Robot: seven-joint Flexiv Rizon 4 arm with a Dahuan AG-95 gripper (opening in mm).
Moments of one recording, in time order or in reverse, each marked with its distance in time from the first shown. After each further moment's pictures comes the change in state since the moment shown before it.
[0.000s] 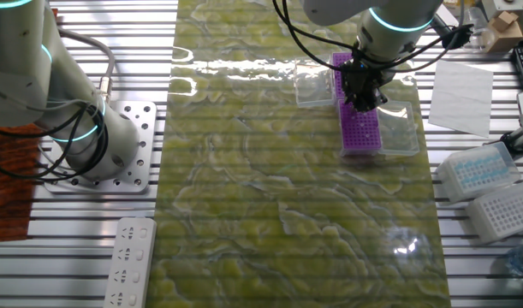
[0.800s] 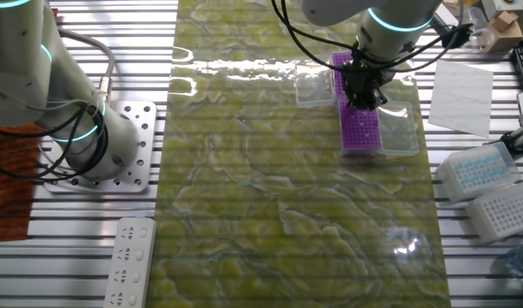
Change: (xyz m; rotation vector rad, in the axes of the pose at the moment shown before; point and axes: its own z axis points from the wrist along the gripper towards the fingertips) arm 0.001 0.002 -0.015 -0.016 0.023 0.001
